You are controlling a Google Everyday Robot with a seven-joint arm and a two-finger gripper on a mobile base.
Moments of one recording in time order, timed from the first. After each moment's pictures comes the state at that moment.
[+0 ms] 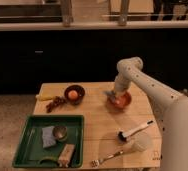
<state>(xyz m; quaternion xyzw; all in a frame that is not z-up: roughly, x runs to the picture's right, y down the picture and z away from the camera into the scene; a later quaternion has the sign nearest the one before) 0.166 0.028 0.898 -0.27 -0.09 -0.12 0.95</state>
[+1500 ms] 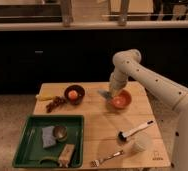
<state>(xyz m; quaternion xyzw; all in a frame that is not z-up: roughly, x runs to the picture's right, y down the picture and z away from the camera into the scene) 0.120 0.024 0.821 -0.29 -0.14 -0.17 0.93</state>
